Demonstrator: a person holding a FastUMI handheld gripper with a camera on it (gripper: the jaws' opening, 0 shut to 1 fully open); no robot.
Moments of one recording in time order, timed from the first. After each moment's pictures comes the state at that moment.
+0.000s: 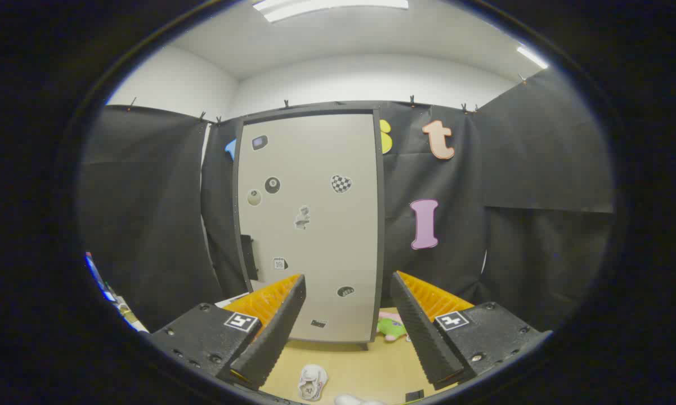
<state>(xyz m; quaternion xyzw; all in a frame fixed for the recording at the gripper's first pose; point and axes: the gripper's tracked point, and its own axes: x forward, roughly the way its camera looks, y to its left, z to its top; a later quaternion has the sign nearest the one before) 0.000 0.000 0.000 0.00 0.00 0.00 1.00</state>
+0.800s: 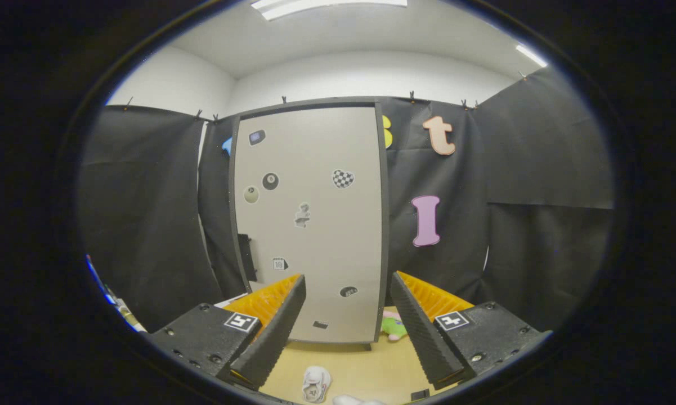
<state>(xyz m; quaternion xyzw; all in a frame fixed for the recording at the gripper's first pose) 0.031 0.011 -0.009 0.00 0.01 0.00 1.00</state>
